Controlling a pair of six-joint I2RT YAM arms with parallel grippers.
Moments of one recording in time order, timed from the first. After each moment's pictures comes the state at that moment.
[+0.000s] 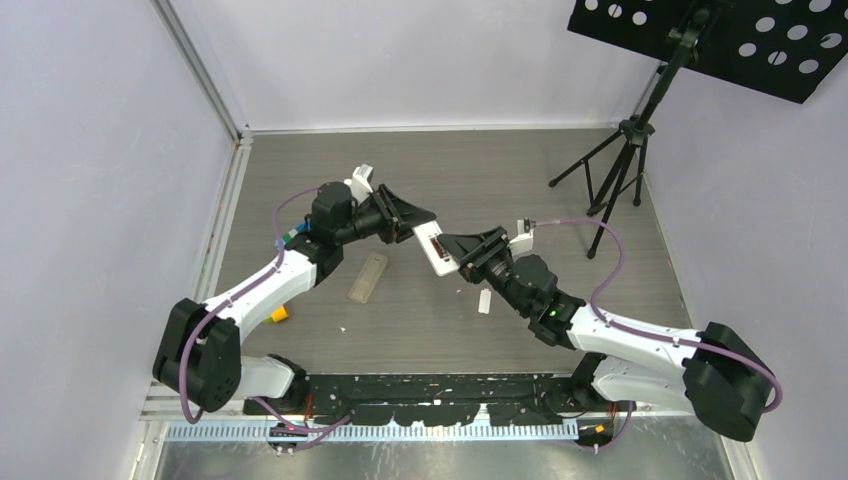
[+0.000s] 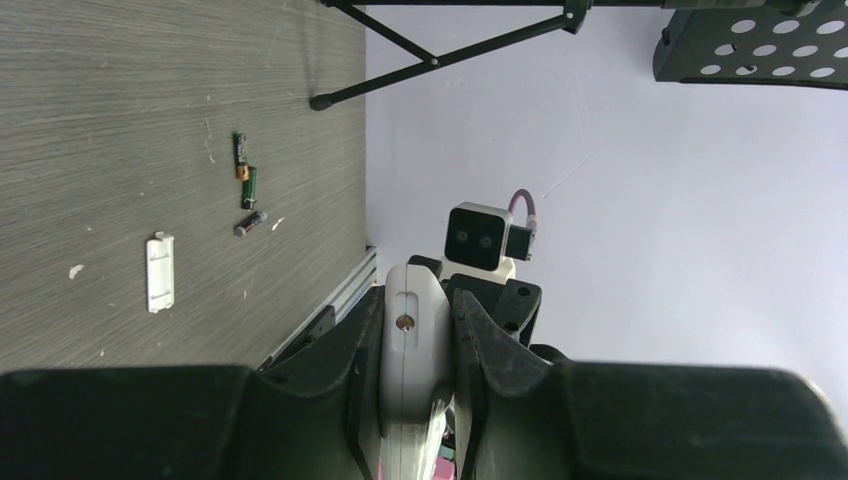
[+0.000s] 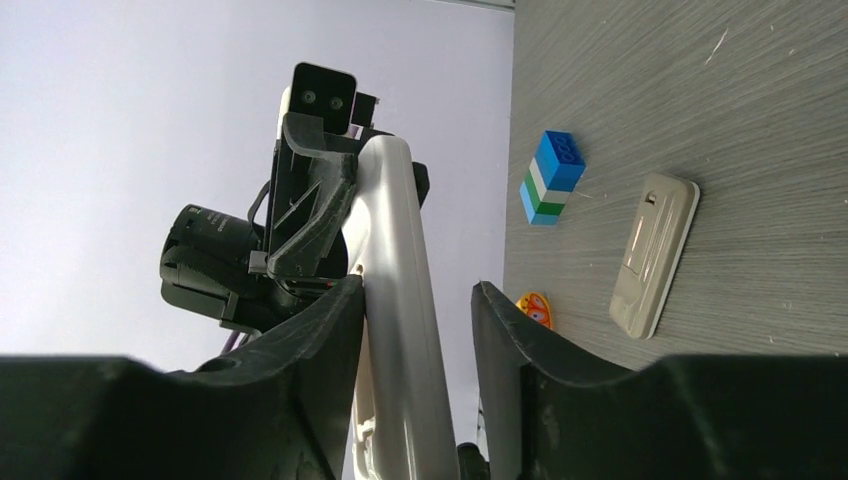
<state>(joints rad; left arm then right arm) -0.47 1.32 0.82 0.29 0.56 -1.36 0.88 1.07 0.43 0.62 0.26 1.42</state>
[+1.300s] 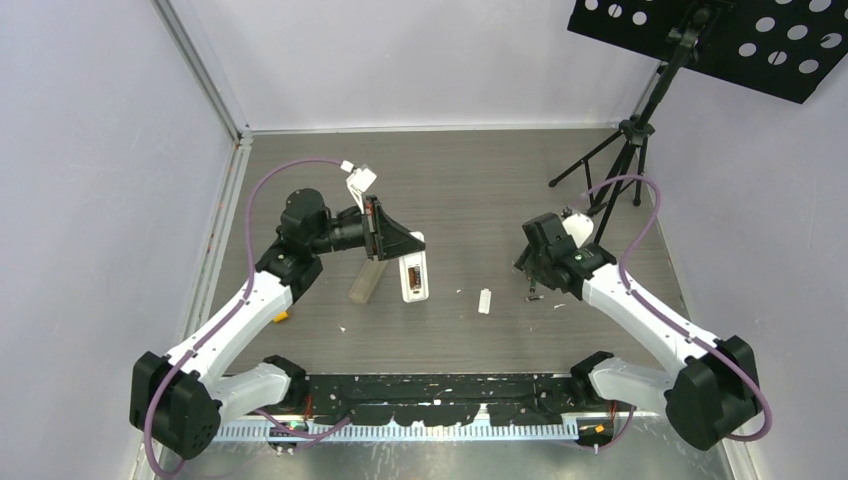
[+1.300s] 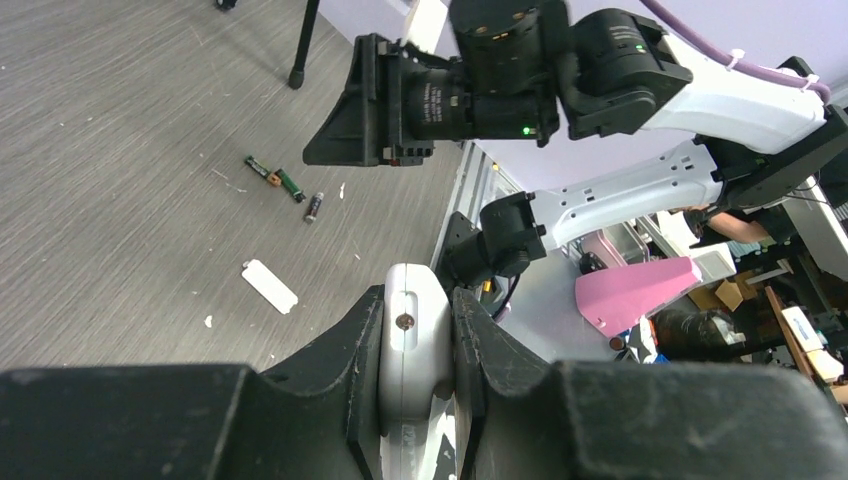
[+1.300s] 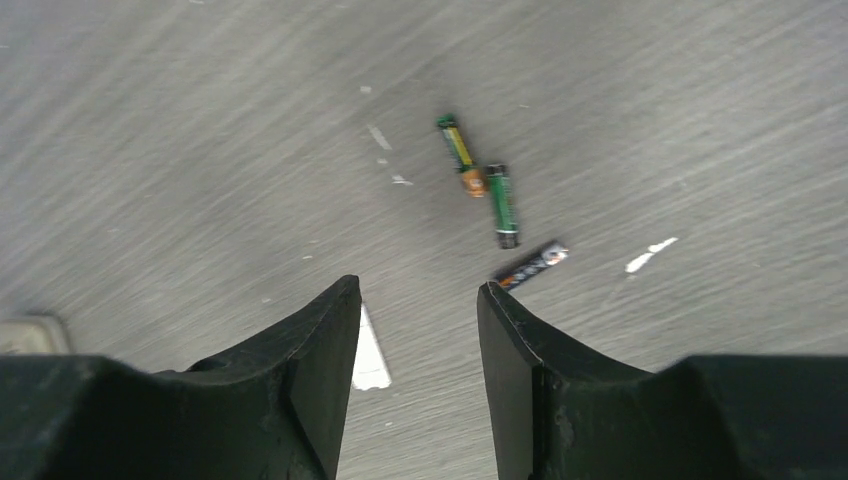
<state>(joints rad) -0.46 1.08 0.81 0.19 0.87 -0.63 0.50 1.10 0.79 -0.66 0.38 0.97</state>
